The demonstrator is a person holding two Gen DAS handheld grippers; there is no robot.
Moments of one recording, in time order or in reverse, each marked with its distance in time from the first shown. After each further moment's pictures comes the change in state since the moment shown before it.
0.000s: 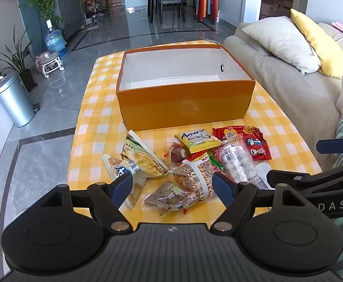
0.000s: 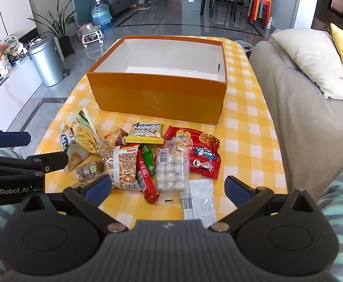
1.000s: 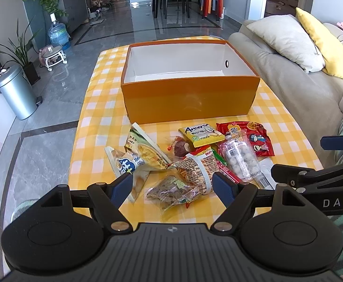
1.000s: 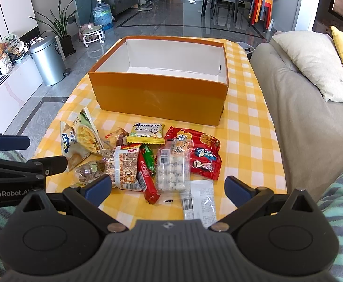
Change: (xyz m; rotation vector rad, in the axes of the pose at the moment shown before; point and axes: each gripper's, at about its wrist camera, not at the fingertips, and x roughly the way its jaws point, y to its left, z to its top) left arm 0.001 0.005 -0.005 -0.027 0.025 0.008; right arm -0.002 0.000 0.001 -0.002 -0.007 -0.009
